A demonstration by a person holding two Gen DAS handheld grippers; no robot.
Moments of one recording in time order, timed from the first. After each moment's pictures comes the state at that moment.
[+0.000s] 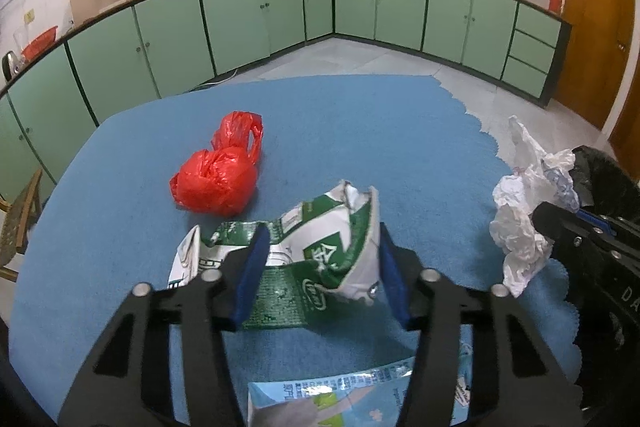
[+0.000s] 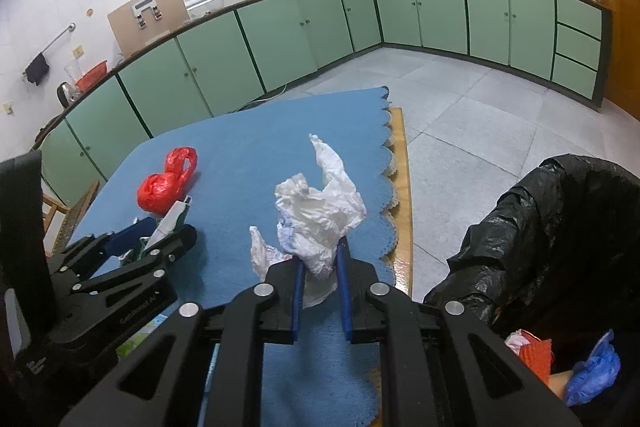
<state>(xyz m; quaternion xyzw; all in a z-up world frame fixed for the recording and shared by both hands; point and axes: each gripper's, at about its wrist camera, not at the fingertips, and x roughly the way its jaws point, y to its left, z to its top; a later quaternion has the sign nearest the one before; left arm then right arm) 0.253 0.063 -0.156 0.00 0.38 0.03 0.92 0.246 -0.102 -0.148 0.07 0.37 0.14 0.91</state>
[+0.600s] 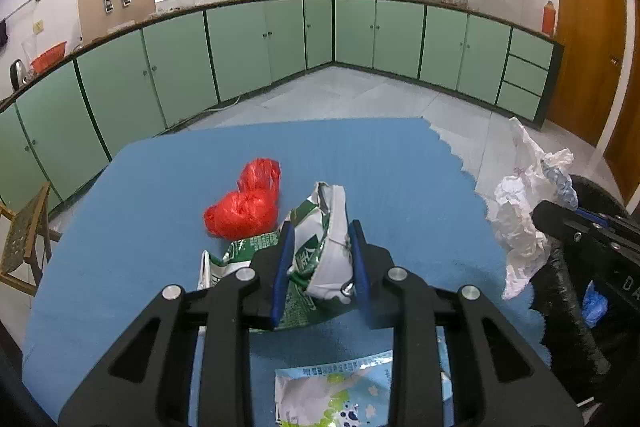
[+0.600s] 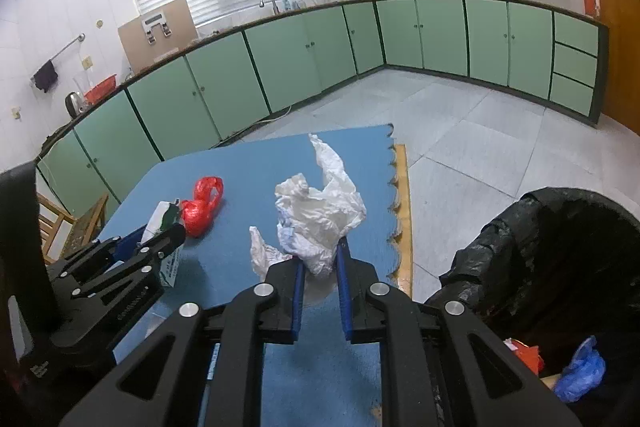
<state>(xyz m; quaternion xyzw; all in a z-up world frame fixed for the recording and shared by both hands) 0.221 0.065 -0.113 0.00 0.33 0.03 0.94 0.220 -0.101 -0.103 0.07 0.33 0.14 0.93</state>
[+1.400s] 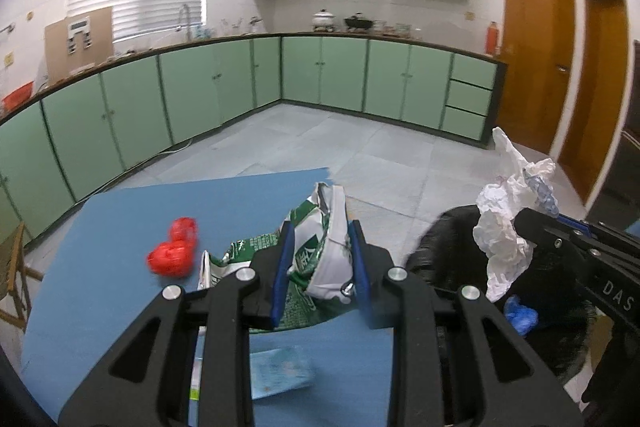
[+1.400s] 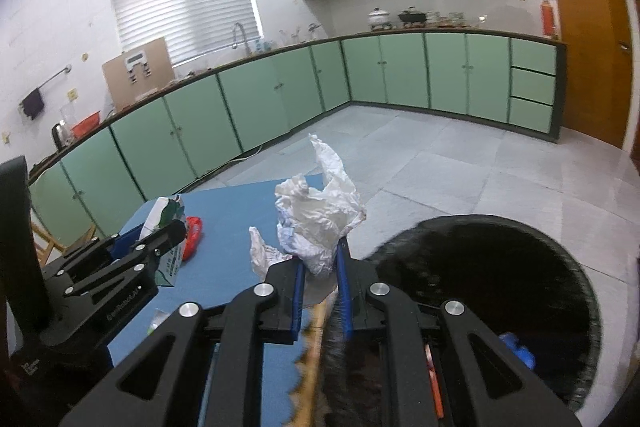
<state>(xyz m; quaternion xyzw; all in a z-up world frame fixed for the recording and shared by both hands) 0.175 -0.036 -0.048 0.01 0.27 -0.07 0.96 0.147 -0.186 -0.041 0.08 0.28 0.08 0.95</state>
